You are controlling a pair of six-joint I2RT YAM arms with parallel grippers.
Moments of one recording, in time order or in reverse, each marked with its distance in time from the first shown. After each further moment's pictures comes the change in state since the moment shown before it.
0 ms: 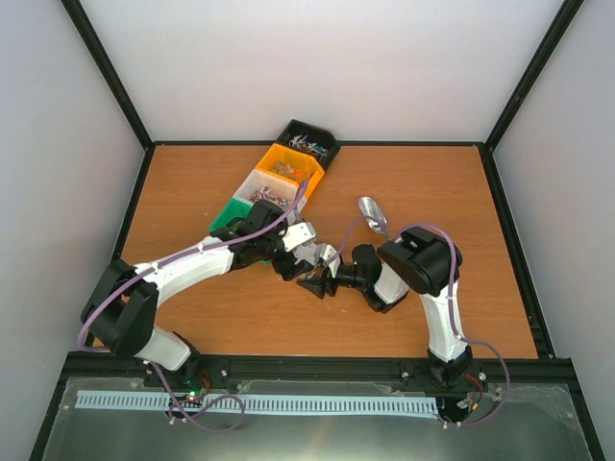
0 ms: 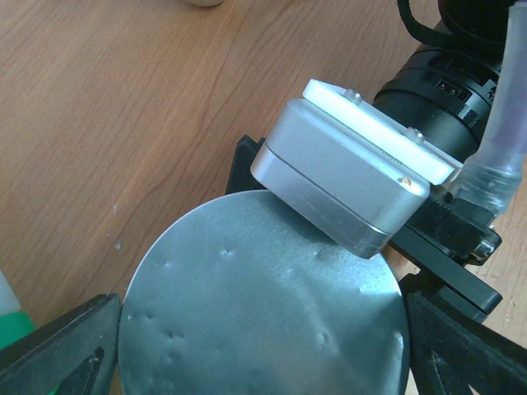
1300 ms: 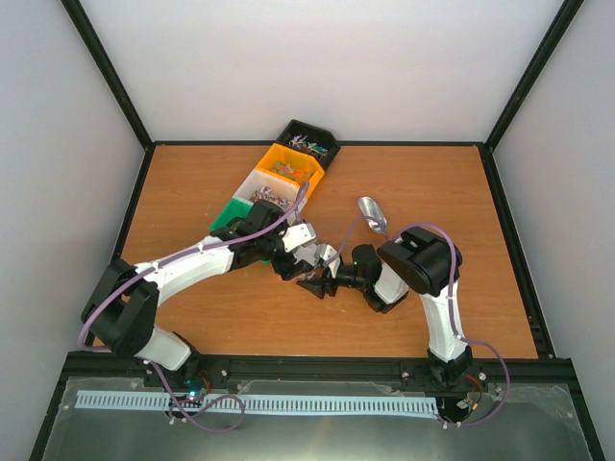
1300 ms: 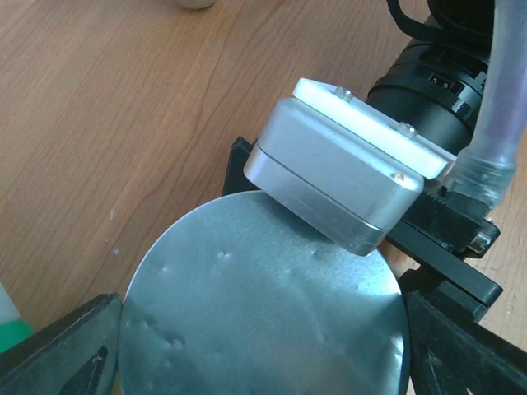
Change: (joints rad) left arm 0.000 0.004 0.000 -0.001 0.016 0.029; right arm 0.000 0.000 -0.001 0.000 -0.006 0.000
